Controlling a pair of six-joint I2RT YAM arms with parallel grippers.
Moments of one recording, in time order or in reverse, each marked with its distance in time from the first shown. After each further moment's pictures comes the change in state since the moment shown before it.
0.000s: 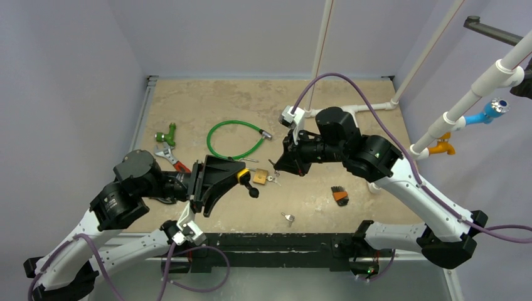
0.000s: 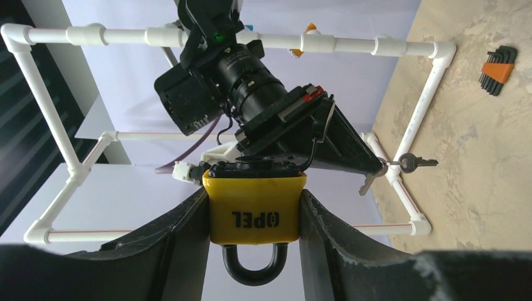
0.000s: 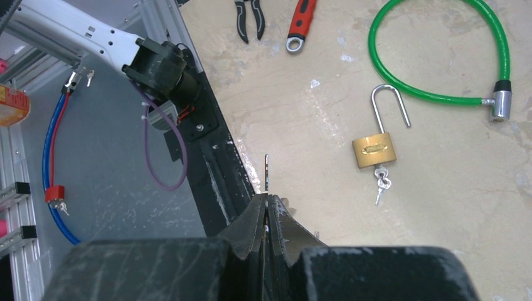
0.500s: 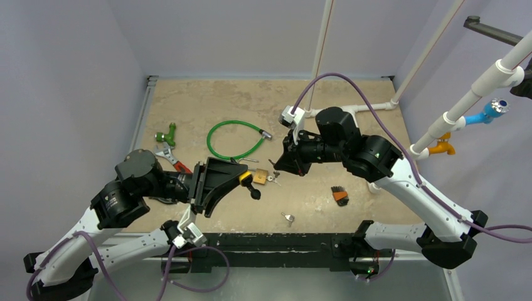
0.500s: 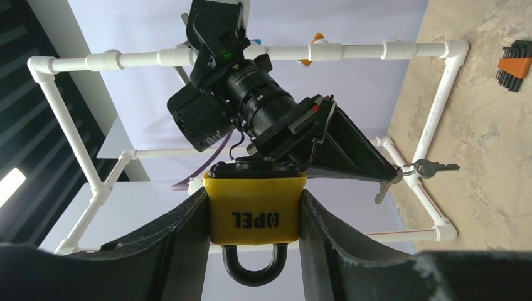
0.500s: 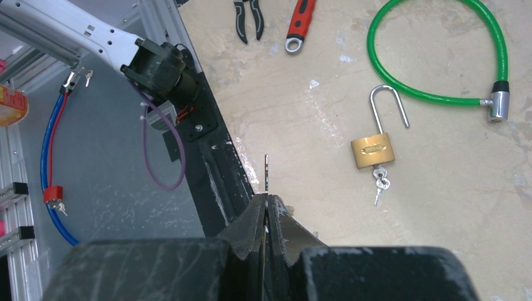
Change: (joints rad) left arm -0.052 0.022 0.021 -0.002 -0.002 0.076; right arm 0.000 0.000 0.000 0.000 0.005 -0.003
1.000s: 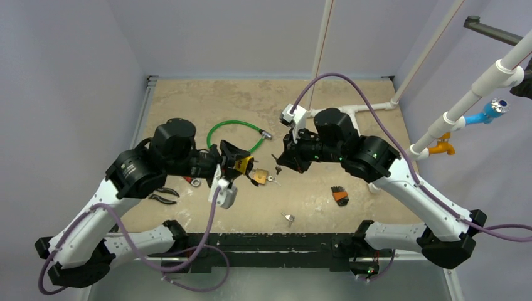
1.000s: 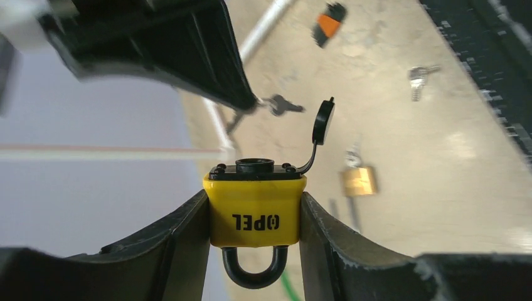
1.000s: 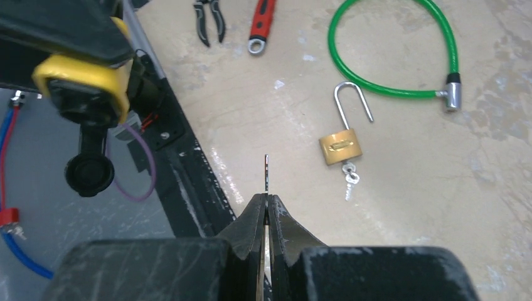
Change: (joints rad) left arm 0.072 0.245 0.264 -0.441 -0.170 -0.302; right arm 0.002 0.002 -0.006 0.004 0.084 -0.011
